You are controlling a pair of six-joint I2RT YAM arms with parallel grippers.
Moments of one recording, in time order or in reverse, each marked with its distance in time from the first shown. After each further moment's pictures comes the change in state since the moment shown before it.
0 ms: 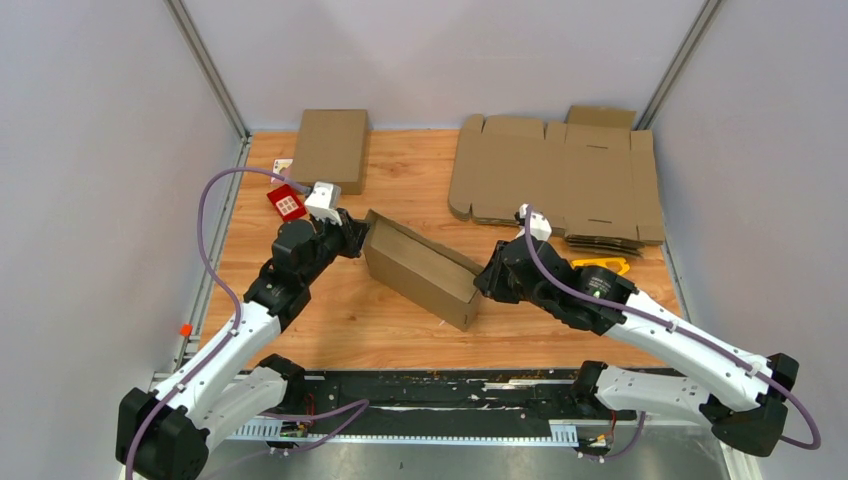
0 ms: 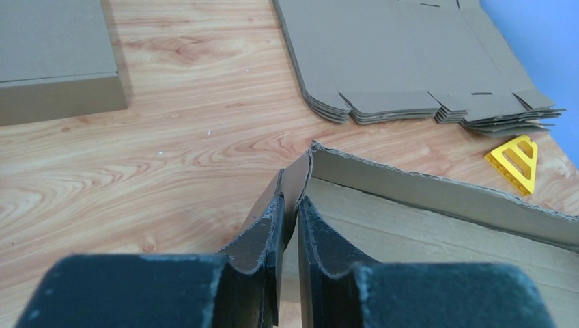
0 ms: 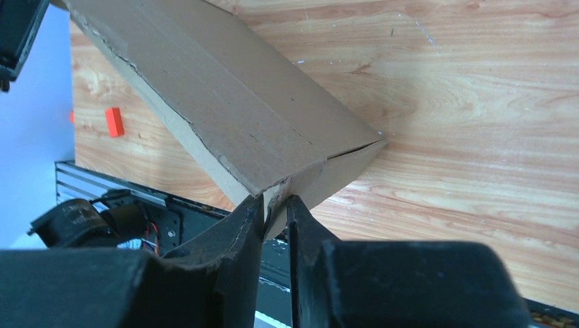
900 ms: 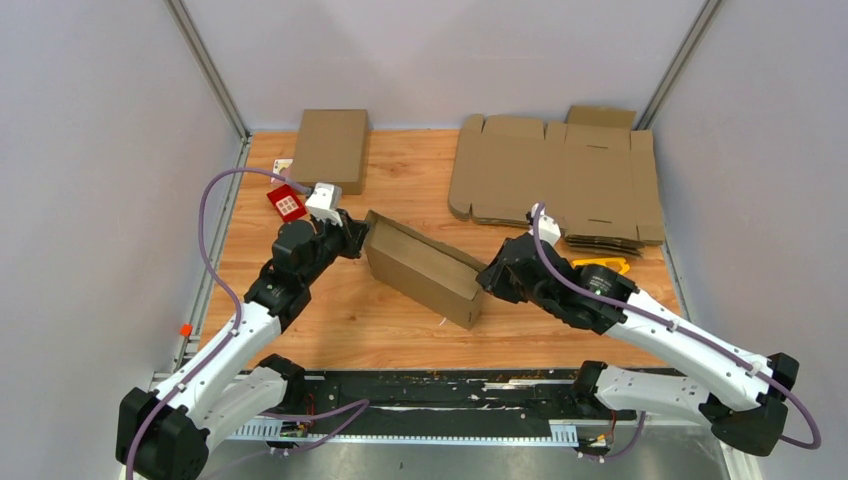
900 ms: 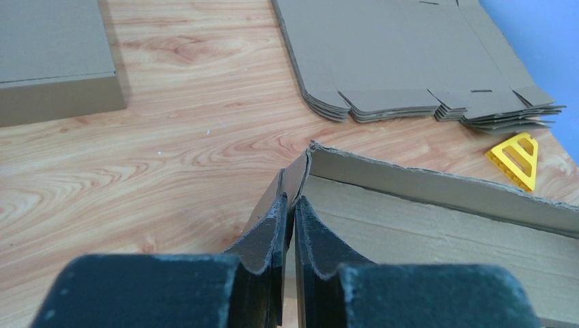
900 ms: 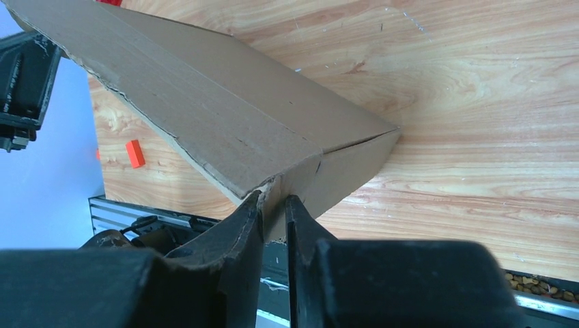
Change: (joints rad) left arm 0.001 0.000 -0.007 0.010 0.005 0.005; right arm 0.000 0.014 0.014 -0.037 0.055 0.177
